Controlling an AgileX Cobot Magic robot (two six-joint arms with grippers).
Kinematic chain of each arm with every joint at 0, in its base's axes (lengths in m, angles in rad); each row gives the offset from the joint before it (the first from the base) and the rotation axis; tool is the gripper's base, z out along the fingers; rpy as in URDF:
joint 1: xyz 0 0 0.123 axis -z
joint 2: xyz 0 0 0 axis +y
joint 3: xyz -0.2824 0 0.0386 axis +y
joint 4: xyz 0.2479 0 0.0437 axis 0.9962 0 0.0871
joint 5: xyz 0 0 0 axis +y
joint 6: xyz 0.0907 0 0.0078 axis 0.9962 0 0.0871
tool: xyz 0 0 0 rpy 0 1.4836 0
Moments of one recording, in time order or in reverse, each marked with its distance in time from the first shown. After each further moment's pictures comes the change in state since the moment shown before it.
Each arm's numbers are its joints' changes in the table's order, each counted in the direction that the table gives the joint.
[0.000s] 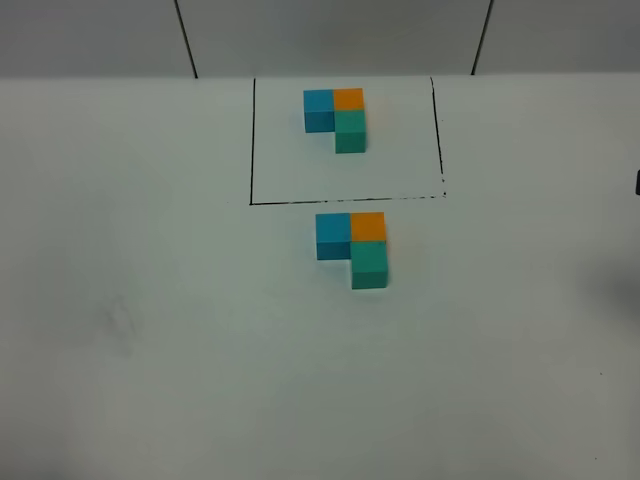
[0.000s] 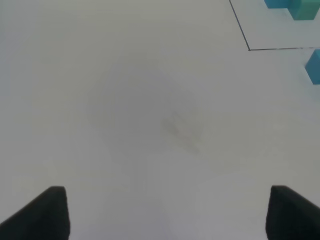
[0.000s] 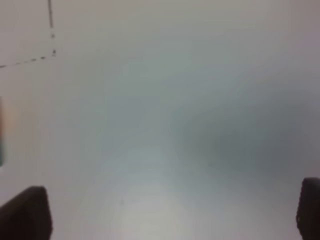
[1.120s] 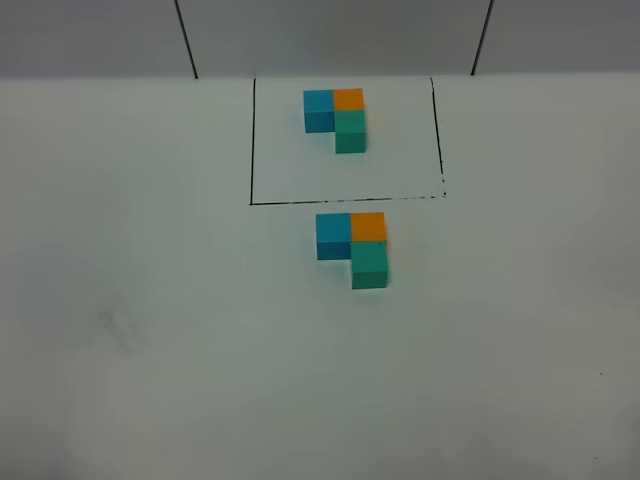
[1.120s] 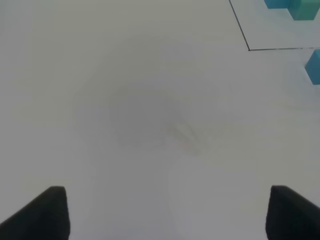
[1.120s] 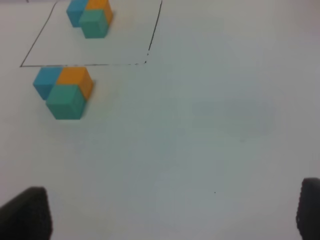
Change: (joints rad) left arm 0.000 0.000 0.000 0.000 0.000 0.000; right arm -0.175 -1.133 0.451 -0.049 0.182 0.027
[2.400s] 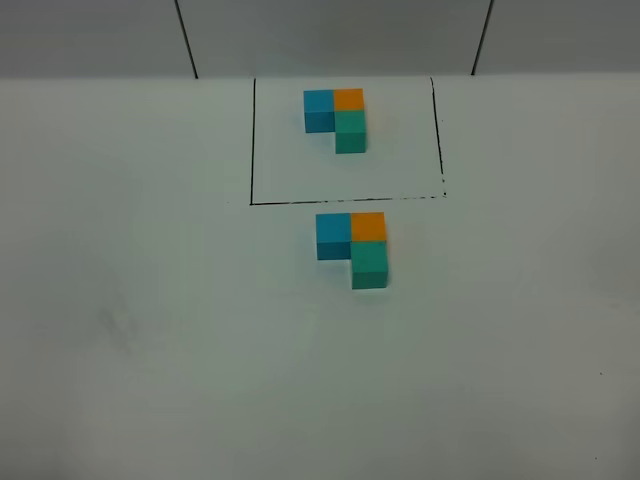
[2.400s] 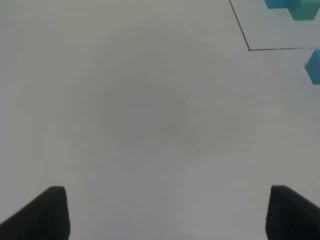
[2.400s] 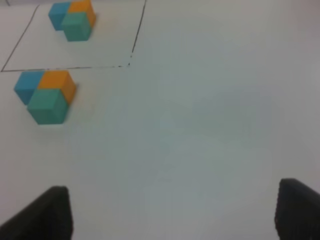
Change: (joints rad) left arm 0.000 0.000 0.000 0.000 0.000 0.000; right arm 0.050 0.000 0.000 -0.016 0.001 0.003
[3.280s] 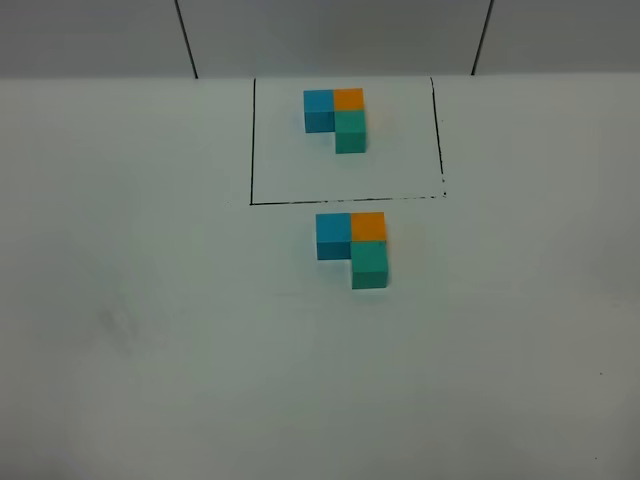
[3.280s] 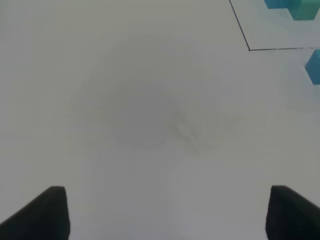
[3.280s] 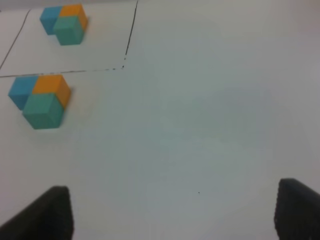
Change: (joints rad) left arm 0.000 0.000 0.000 0.000 0.000 0.000; right arm 0.013 0.000 0.000 0.005 0.000 0.008
